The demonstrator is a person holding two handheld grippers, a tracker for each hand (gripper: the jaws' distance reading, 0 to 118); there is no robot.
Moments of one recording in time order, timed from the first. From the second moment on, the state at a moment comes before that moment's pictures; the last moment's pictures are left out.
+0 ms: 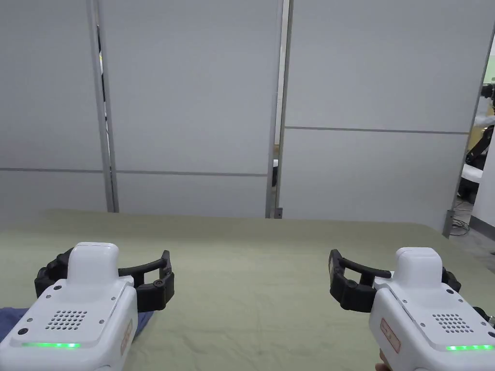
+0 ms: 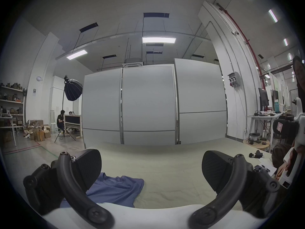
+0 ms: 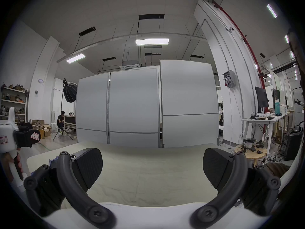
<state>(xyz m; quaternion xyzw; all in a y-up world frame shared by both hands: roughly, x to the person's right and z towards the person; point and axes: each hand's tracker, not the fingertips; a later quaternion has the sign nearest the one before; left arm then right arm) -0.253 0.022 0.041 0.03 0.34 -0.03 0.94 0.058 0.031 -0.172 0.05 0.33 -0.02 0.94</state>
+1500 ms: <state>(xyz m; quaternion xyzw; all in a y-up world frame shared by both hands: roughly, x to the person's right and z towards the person) -0.254 0.024 0.047 0.03 0.35 -0.05 0.94 0.060 0.028 -0.171 0.04 0.35 -0.02 0.94</state>
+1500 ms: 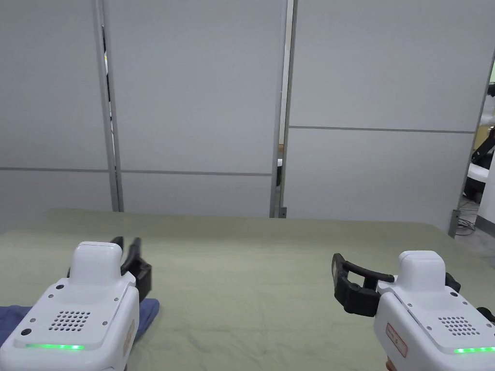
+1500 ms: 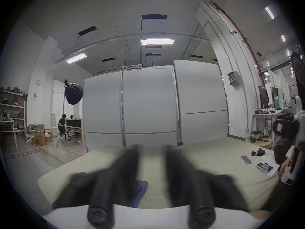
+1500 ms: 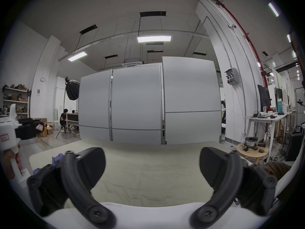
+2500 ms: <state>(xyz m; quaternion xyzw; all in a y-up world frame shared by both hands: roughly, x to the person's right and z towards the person) -0.291 0.024 0.125 0.01 0.42 -0.05 0.91 -0.014 0.020 -0.157 0.00 0.44 -0.04 0.90</state>
